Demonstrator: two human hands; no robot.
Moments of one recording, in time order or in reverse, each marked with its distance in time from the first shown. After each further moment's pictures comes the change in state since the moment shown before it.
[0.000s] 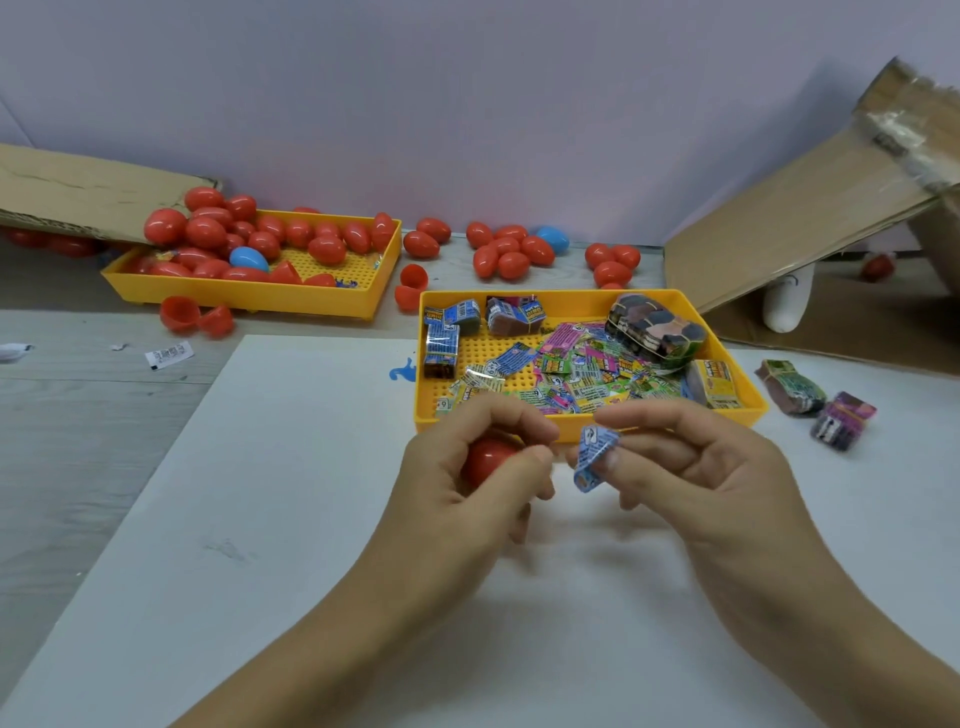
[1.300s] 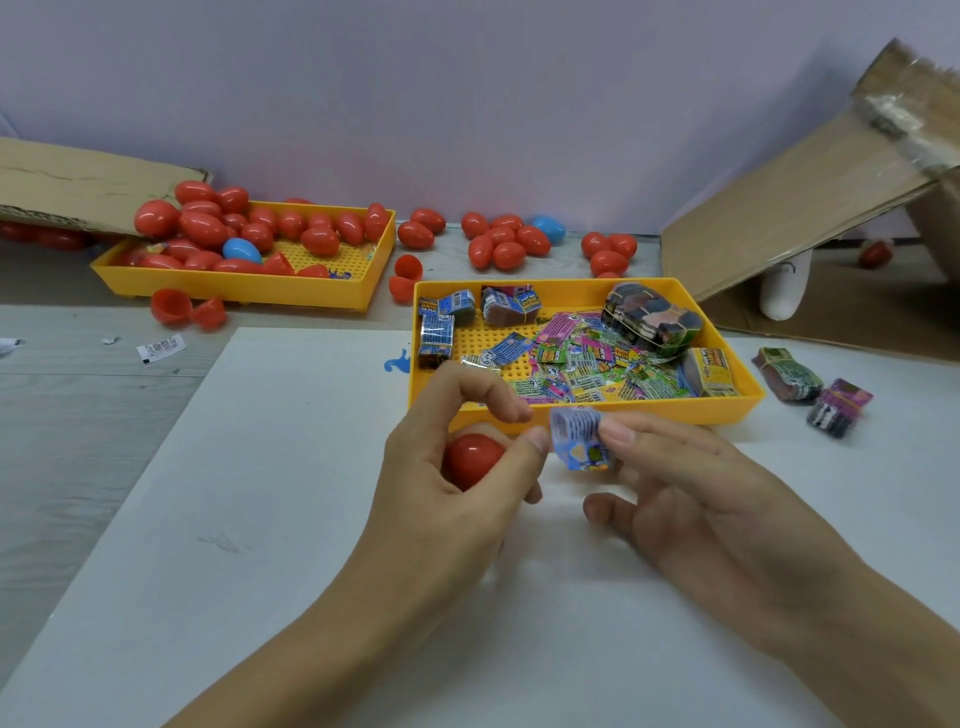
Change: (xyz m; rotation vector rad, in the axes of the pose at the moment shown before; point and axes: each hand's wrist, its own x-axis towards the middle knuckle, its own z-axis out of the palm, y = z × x) left_hand -0.003 0.007 0.004 0.074 0.123 0.040; right_hand 0.001 -0.005 -0.003 0.328 -0.208 0.380
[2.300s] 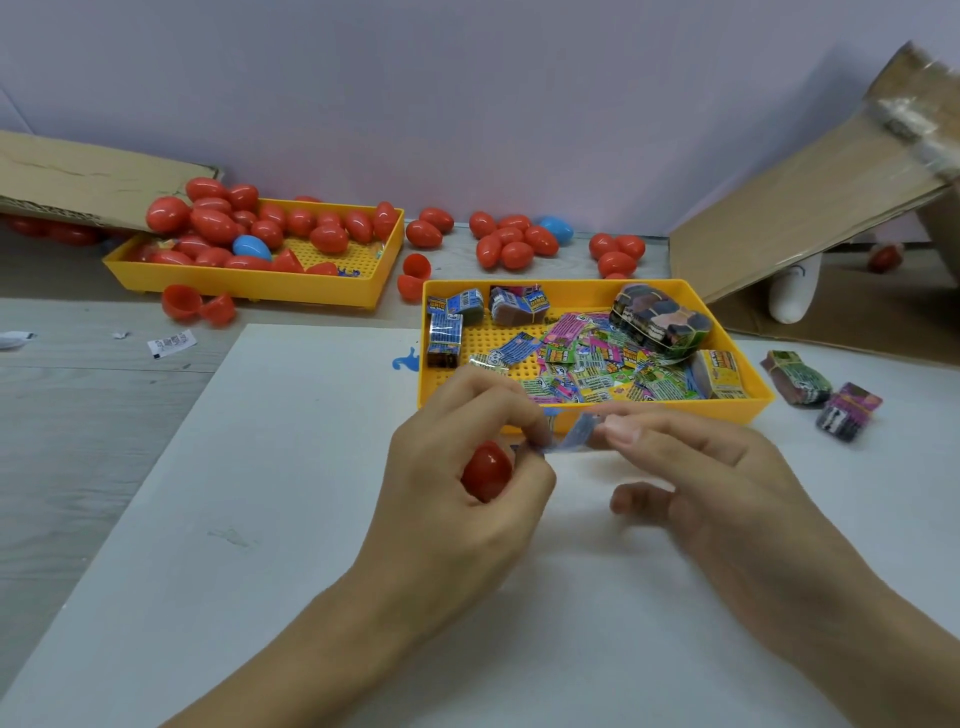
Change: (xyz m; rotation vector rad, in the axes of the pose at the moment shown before) left_hand 0.003 -0.001 -0.003 0.395 0.004 0.285; right_hand -0.001 0.003 0.002 -0.281 0.204 -0.213
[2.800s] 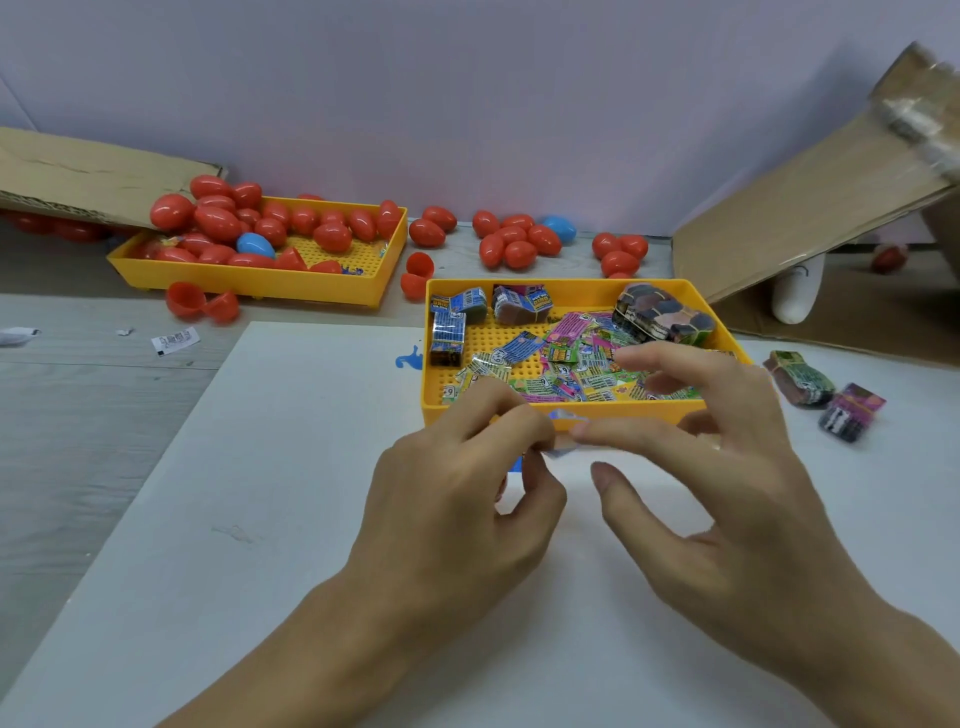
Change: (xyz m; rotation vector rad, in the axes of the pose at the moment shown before) left_hand -0.003 0.004 -0.006 0.333 -0.074 0.180; right_hand -0.006 0.004 -0.005 -1.046 0.067 -0.758
